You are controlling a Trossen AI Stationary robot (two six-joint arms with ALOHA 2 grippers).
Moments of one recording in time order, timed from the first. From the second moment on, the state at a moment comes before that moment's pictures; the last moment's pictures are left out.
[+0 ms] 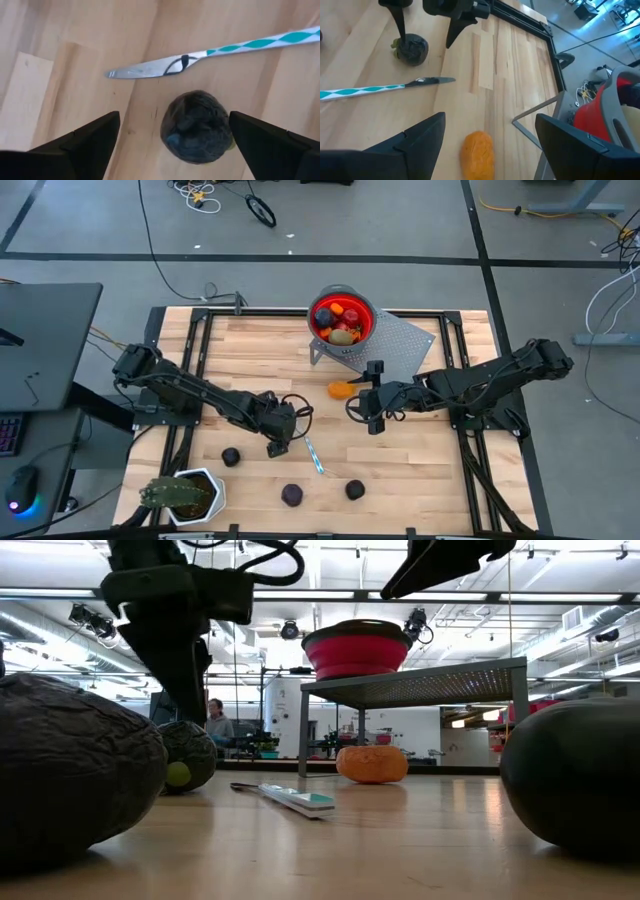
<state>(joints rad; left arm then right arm) -0.32 1.61 1.04 -0.66 -0.23 -0.56 0.26 1.34 1.05 -0.38 0.44 -0.22</state>
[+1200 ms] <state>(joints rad) -0.32 1.61 0.88 -0.56 -0.27 -0.58 0.26 1.34 1.05 -0.37 0.44 -0.24</state>
